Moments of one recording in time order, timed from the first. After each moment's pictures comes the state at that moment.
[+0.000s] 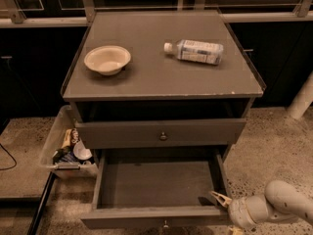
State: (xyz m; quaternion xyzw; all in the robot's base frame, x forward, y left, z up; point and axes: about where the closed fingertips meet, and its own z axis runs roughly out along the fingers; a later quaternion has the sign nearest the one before) arm 0.378 -0.228 0.398 -0.66 0.65 0.25 0.28
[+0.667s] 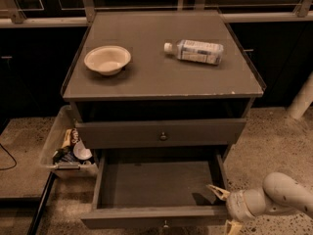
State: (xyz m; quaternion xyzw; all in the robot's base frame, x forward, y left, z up) arm 0.388 -0.221 0.423 -0.68 0.64 0.24 0.28
